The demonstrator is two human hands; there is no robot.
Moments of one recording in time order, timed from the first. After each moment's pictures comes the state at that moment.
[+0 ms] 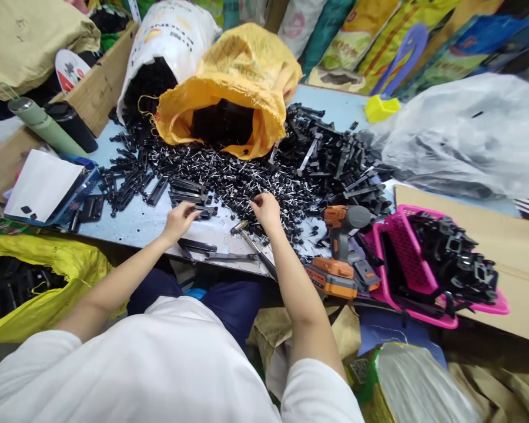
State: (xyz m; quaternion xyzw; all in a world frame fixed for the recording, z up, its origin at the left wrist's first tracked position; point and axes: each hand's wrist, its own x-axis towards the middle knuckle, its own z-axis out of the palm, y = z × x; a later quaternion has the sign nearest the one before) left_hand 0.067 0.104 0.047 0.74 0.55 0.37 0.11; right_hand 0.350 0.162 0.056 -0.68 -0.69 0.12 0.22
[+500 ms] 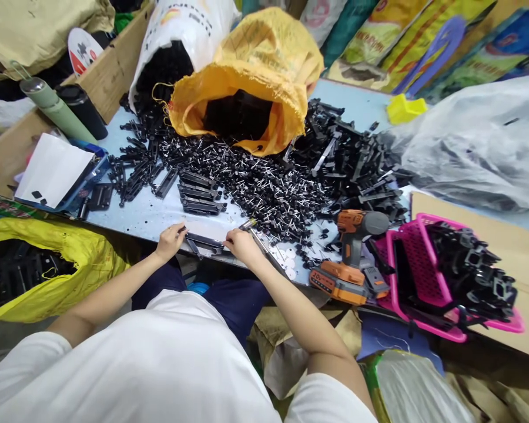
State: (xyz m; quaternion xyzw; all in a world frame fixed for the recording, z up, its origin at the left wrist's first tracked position) left_hand 0.015 0.031 -0.006 0.75 0.56 0.35 0.06; right_hand 0.268 0.060 0.083 -0.51 -0.83 0.21 -0.01
